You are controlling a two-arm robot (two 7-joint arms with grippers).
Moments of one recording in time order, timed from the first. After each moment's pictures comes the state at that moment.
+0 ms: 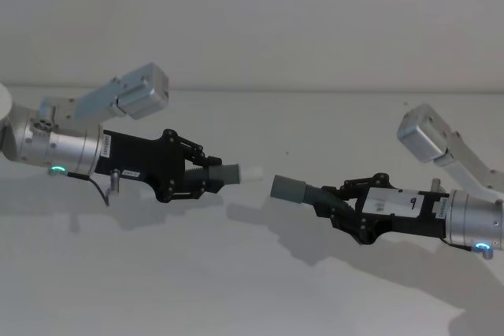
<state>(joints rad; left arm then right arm) -0.78 0.54 0.70 -1.26 -0.33 0.06 -1.14 0.33 0.68 -0.43 -1.65 0.40 0.31 0.80</state>
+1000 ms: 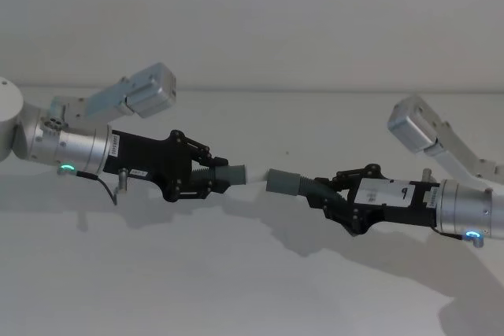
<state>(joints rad) -0.82 0.51 0.74 -1.20 -0.35 0.04 -1.15 0.39 0.66 -0.47 -1.60 0.40 0.30 0.81</state>
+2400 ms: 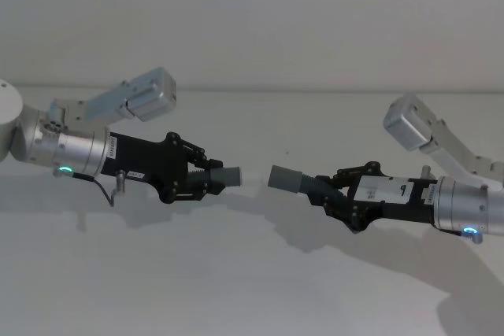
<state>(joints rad) -0.83 0.54 0.78 -1.21 -0.35 0.05 -1.11 0.43 0.68 -0.51 -1.58 0.41 0.30 0.78</state>
